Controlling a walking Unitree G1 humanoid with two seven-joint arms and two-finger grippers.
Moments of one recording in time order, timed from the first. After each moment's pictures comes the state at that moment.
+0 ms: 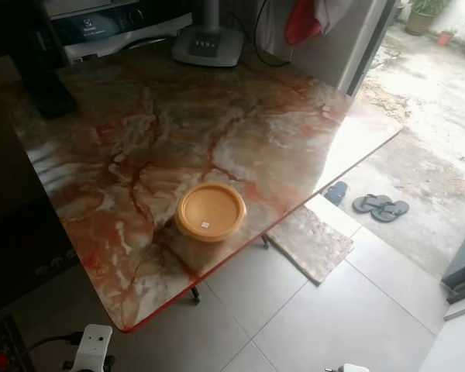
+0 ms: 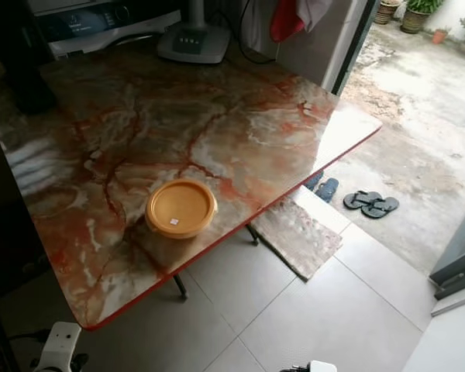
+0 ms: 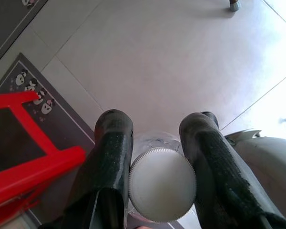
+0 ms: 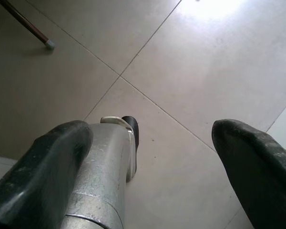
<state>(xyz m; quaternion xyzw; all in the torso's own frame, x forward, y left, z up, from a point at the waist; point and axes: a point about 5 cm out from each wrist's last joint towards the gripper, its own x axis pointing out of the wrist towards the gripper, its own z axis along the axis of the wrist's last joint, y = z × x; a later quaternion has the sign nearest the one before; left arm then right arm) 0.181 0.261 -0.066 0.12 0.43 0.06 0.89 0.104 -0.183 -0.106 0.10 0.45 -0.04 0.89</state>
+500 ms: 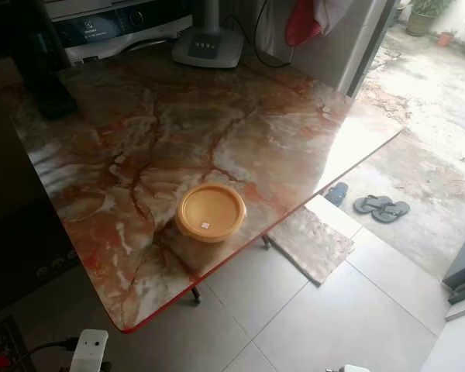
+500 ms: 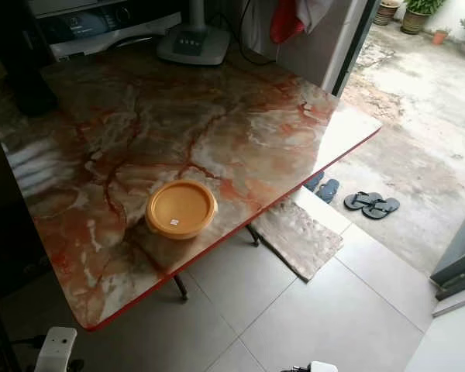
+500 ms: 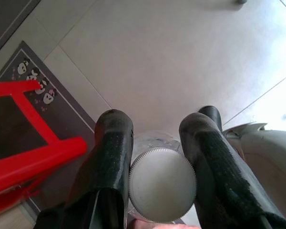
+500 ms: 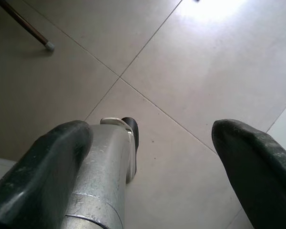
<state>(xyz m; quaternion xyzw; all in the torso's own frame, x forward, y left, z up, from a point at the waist) 0.174 0.264 -0.069 0.11 0.44 0.07 0.89 0.103 -0.182 -0.106 0.10 0.45 -0.04 0.89</state>
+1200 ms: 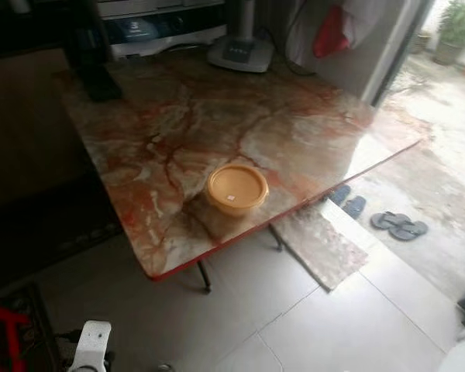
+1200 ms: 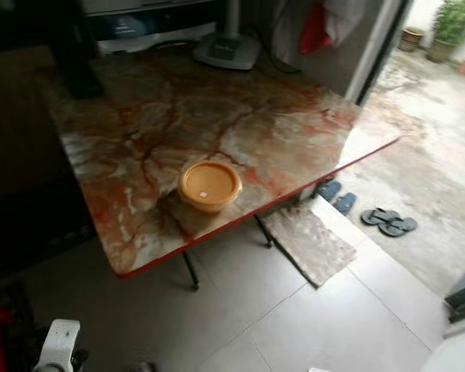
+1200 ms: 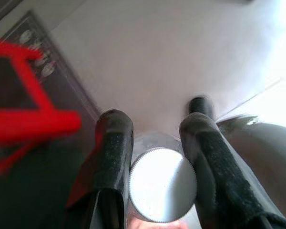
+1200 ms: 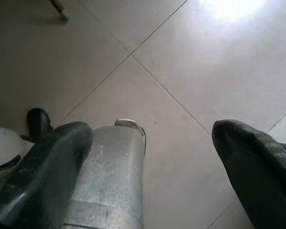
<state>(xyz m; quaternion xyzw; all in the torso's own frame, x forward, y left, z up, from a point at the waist) 0.175 0.260 -0.070 0.11 0.44 0.07 0.89 0.098 -0.181 -0.108 0.10 0.46 -0.03 0.88</state>
